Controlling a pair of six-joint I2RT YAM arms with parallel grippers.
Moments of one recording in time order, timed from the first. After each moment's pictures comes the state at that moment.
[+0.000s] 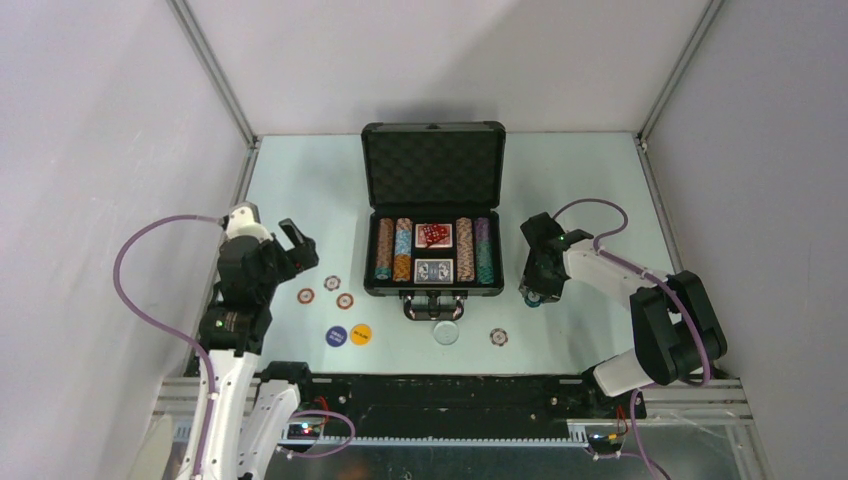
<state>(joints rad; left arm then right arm) -0.03 0.60 0.77 -0.61 -0.13 -0.38 0.42 1.48 0.84 -0.69 0.14 0.73</state>
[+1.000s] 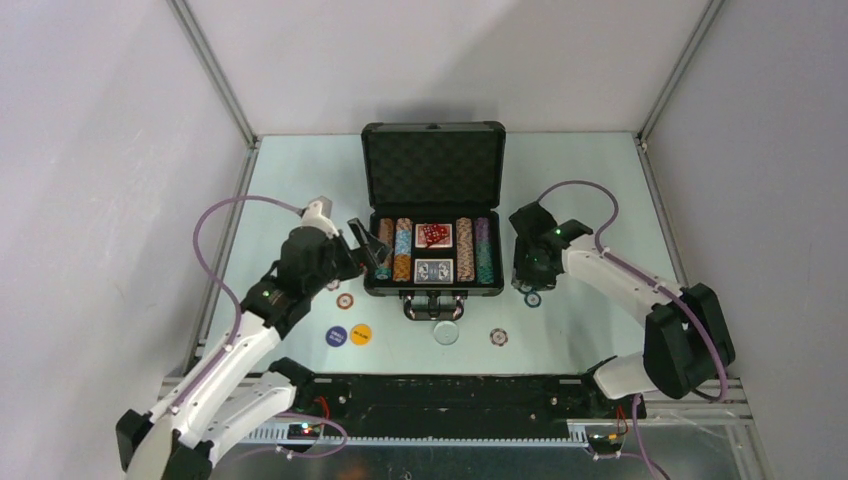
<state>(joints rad) -0.47 0.79 0.67 -0.35 -0.02 -0.69 0.52 1.42 0.97 -0.81 0.15 0.63</state>
